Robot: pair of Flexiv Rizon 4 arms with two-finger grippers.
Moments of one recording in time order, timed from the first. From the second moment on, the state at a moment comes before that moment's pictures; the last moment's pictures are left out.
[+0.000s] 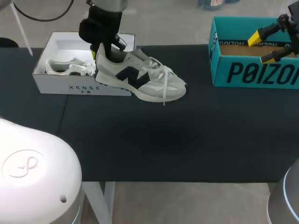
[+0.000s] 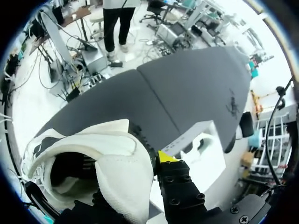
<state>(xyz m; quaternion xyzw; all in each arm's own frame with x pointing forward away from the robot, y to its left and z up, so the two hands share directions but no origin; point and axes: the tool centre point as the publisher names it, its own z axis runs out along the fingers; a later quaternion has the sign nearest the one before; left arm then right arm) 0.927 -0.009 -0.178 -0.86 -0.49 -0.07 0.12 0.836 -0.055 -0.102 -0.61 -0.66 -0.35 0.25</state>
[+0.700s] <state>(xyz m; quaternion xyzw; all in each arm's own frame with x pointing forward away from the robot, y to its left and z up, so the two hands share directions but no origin) 1.064 0.100 -0.176 -0.82 -0.56 -0.10 0.10 0.836 -0.055 -0.102 -0.61 -0.66 -0.35 0.25</state>
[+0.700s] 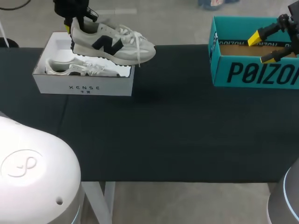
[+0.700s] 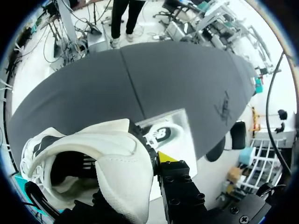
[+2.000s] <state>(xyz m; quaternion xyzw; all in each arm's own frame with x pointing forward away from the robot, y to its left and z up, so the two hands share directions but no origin) 1.164 0.202 -0.189 -0.81 -0.58 -0.13 0.05 0.836 -0.055 -0.102 -0.61 -0.66 -0.35 0.25</state>
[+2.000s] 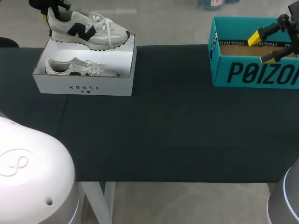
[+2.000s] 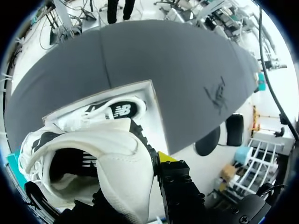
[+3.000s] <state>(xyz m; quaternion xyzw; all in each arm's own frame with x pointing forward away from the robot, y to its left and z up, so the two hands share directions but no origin) 1.234 0.219 -0.302 -0.78 -0.60 -0.19 0.03 0.836 -0.055 -0.102 -0.61 -0.66 -0.35 0.25</state>
